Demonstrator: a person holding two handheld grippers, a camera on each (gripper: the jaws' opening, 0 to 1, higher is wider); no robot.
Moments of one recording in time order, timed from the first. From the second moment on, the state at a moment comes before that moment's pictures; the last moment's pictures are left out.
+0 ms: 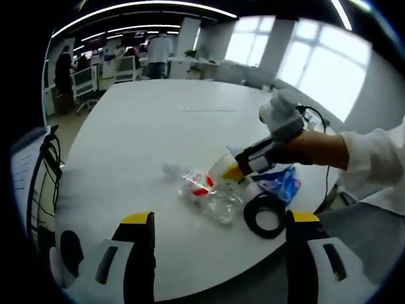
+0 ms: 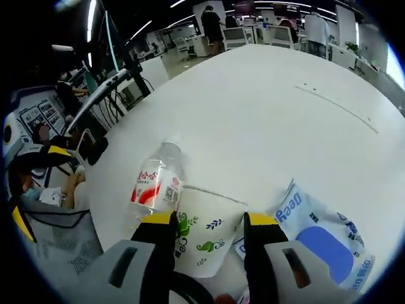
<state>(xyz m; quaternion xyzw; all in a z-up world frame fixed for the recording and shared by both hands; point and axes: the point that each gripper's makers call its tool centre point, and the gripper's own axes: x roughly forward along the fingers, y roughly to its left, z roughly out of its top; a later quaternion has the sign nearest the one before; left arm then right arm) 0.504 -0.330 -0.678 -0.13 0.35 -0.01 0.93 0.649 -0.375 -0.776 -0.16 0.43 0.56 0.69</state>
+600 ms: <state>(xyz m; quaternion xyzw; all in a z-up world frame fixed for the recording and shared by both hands) 0.512 -0.333 -0.675 -0.14 0.33 -0.02 0.93 0.678 -0.355 -0.767 -0.13 0.40 0.54 0.73</state>
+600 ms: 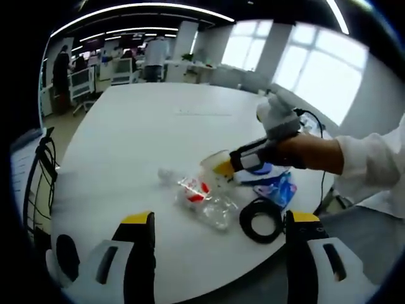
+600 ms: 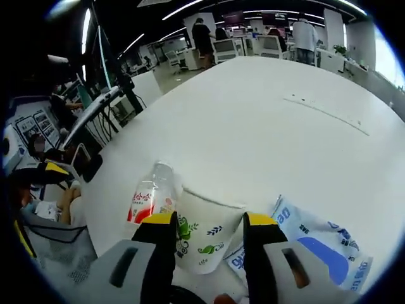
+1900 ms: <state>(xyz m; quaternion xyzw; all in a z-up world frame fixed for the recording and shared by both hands) 0.504 -0.323 -0.687 -0.13 0.35 -0.01 0.93 0.771 -0.292 -0.723 -0.14 0.18 0.50 0.84</state>
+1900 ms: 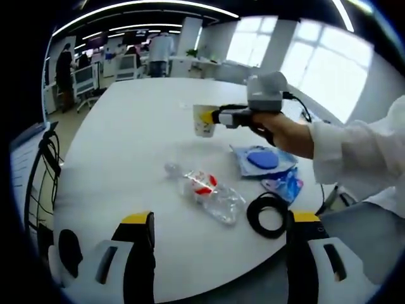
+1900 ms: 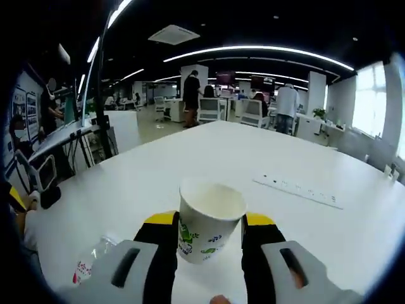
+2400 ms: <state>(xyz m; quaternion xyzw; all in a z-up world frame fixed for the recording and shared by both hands) 0.504 -0.323 -0.691 -0.14 0.35 -0.01 0.93 0.765 -0.295 -0.749 -0.16 0.18 0.49 0.84</state>
